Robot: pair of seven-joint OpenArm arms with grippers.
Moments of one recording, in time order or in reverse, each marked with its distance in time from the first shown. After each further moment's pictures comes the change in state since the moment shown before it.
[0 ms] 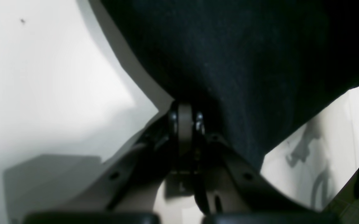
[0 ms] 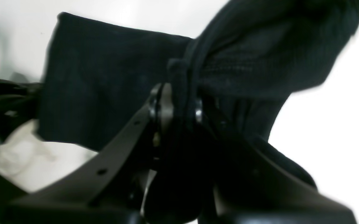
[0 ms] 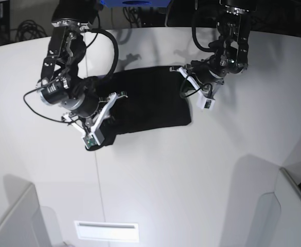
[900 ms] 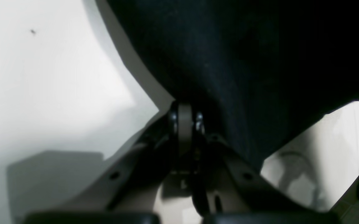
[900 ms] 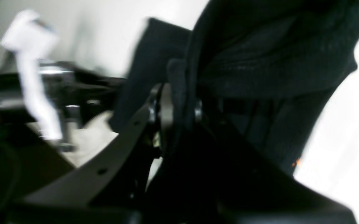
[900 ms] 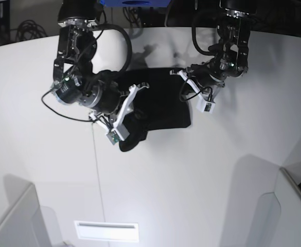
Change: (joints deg) left arm -1.4 0.0 0.1 -0.1 0.4 0.0 1.1; right arm -0.8 -0.9 -6.6 -2.2 9.2 0.0 2.0
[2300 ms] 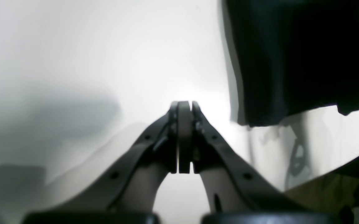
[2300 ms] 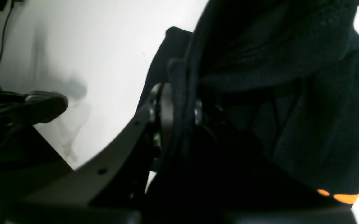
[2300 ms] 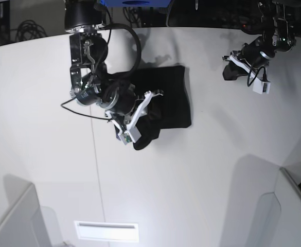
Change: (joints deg) left arm 17.6 -11.7 -19.1 12.6 -21.0 0.2 0.9; right arm 1.4 0.4 -6.4 -11.2 -0.3 -8.2 9.8
